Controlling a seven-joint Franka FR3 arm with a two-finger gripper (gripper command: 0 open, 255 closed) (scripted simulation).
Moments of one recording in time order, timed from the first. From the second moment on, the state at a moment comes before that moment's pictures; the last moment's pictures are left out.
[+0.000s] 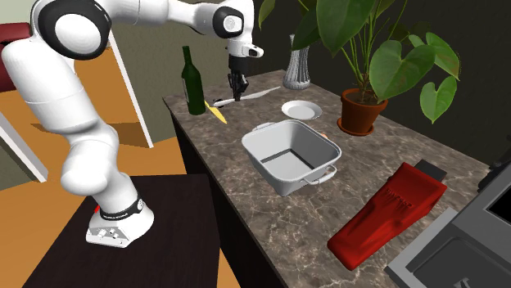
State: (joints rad) arm 0.30 -0.01 0.41 -1.86 -0.01 1.71 0.20
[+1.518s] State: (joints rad) arm 0.18 -0.09 0.27 -1.78 -0.02 1.56 -0.06
